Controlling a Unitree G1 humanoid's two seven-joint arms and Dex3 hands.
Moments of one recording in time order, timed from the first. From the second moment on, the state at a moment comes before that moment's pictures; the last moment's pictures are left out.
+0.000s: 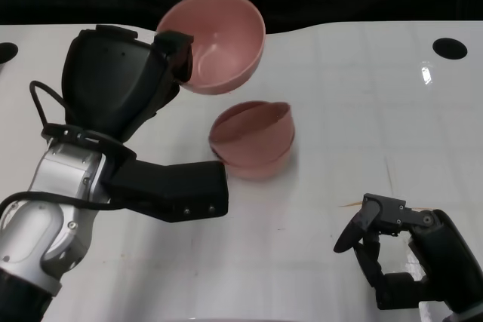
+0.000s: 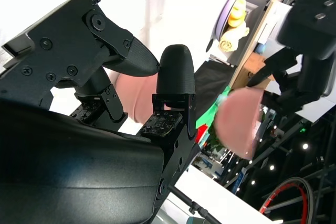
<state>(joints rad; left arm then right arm) -0.48 0.39 -0.36 0.09 0.97 0.05 0.31 0.03 -0.14 0.12 0.25 -0.12 -0.75 0.12</state>
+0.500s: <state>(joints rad) -0.33 0.36 -0.35 -0.05 0.86 -0.07 0.22 0.03 -0.14 0.12 0.25 -0.12 -0.75 0.12</state>
